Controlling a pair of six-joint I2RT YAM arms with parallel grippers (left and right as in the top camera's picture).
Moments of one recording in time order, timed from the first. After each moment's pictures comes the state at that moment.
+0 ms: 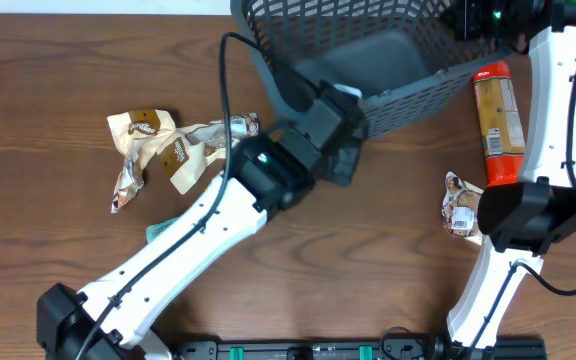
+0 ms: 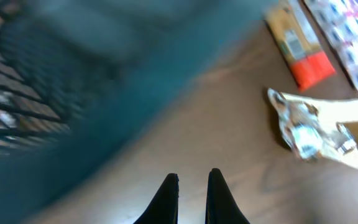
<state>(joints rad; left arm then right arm) -0.79 1.61 1.54 -0.76 -0.06 -0.42 -0.12 2.21 2.52 -1.24 -0.41 -0.19</state>
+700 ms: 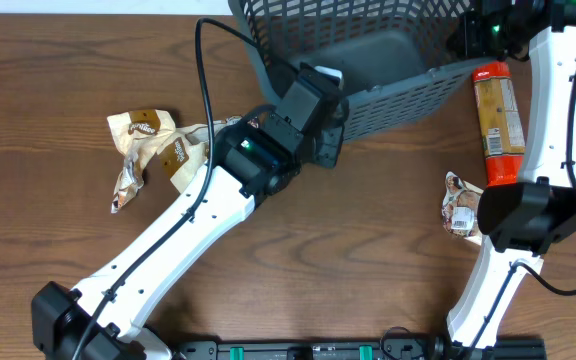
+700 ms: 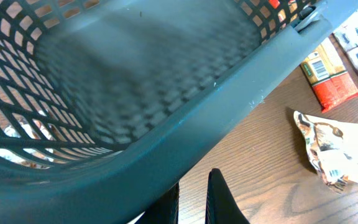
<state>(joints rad) -0.72 1.61 1.54 -0.73 -0.06 -0.37 -0.12 2.21 2.52 -1.40 -0.30 -0.19</state>
